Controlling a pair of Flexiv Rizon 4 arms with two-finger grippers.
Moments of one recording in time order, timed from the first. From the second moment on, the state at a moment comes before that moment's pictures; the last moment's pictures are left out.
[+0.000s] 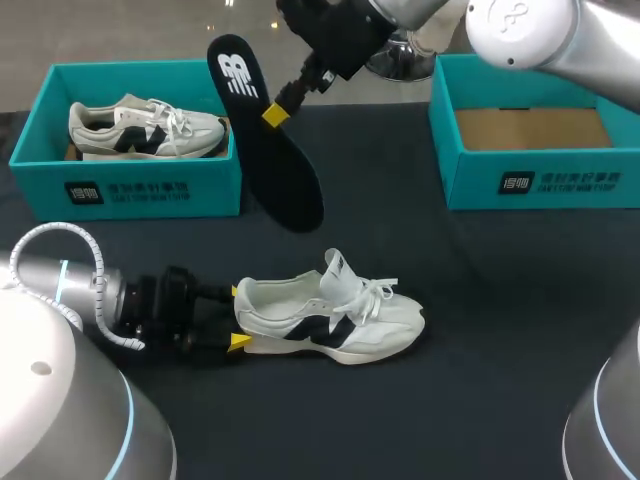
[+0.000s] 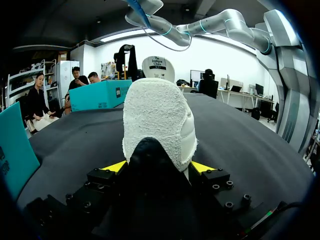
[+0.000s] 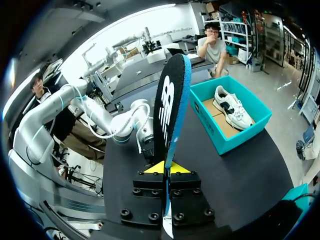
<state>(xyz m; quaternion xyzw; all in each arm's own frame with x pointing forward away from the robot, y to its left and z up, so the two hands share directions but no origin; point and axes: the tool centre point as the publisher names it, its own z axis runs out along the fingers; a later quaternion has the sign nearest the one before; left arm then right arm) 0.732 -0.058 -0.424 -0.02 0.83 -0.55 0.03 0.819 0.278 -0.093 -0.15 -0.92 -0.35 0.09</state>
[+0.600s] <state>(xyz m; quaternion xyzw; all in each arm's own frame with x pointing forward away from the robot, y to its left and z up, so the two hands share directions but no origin) 0.732 -0.058 -0.424 -0.02 0.83 -0.55 0.03 0.818 0.274 -0.075 -0.23 -0.88 -0.38 0.19</state>
